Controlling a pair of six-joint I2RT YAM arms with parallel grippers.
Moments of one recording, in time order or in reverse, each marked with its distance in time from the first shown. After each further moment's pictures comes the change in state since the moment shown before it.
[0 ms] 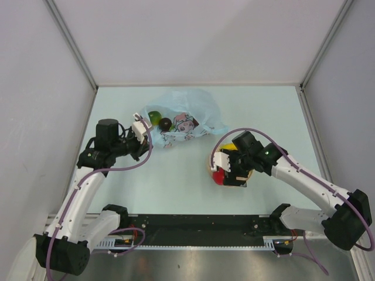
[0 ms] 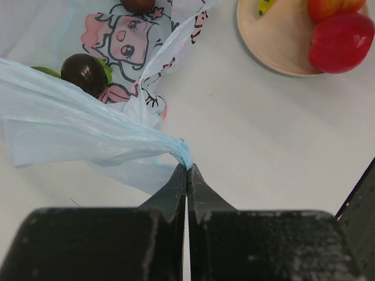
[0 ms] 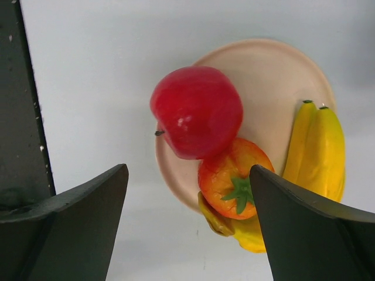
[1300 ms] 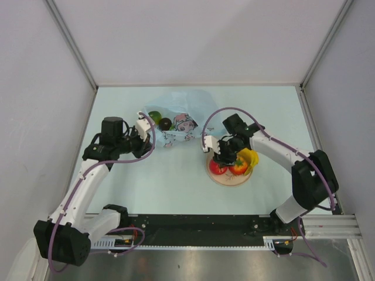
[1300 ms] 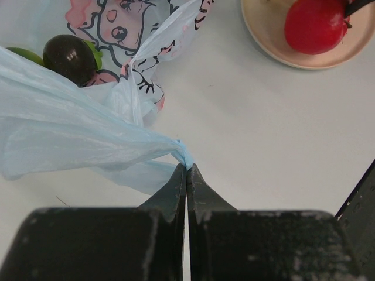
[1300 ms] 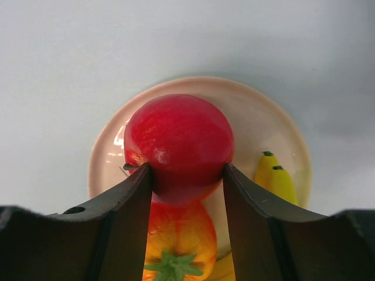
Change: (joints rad) left arm 0.005 0.089 -0.009 0.023 -0.005 -0.010; right arm -0.125 0.399 0.172 0.087 -0.155 -0.165
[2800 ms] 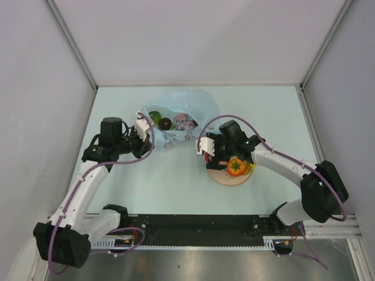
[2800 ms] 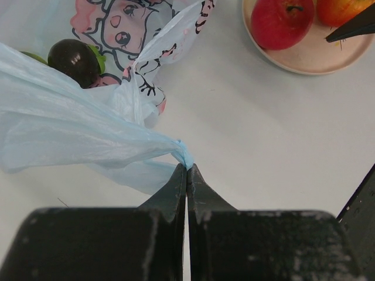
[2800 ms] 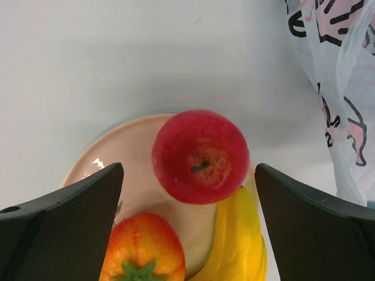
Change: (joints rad) left arm 0.003 -0.014 -0.007 0.019 0.002 -0.016; right arm 0.104 -0.129 -0.129 0.314 0.140 0.158
